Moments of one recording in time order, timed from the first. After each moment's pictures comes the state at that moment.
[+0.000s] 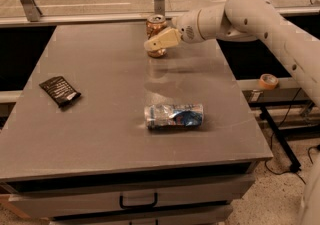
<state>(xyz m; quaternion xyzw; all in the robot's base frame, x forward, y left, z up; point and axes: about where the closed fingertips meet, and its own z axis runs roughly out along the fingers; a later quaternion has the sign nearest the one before) 0.739 -0.017 0.897 -0.42 0.73 0.25 0.48</state>
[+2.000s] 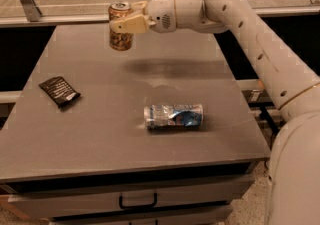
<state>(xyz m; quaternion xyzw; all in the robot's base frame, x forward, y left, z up) 0.682 0.094 0.966 -0.52 0.55 0.43 0.49</state>
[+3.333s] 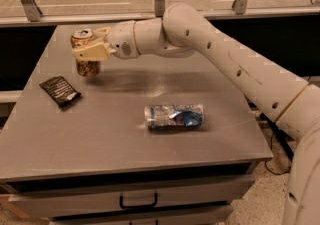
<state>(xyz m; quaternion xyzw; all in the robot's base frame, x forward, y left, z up) 0.628 0.189 0.922 -0.52 0.57 0.43 0.47</state>
